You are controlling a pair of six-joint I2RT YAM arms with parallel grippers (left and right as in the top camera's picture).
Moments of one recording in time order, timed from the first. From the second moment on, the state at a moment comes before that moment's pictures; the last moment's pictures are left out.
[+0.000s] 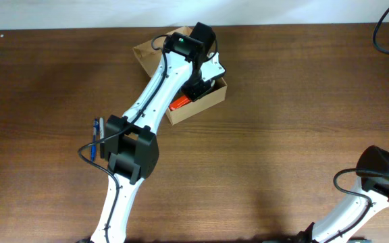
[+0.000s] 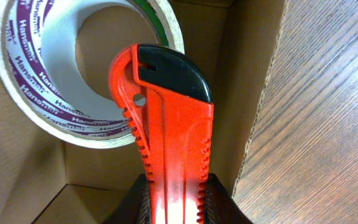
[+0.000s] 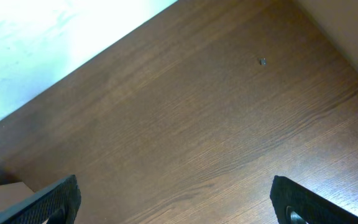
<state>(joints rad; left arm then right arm) -0.48 2.42 2.37 -1.37 0.03 0.49 -0.50 2.13 2.86 -1.66 -0.12 0.13</state>
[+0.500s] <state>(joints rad) -0.48 2.43 2.37 -1.37 0.01 0.47 -0.50 2.13 2.86 -1.66 -0.12 0.14</state>
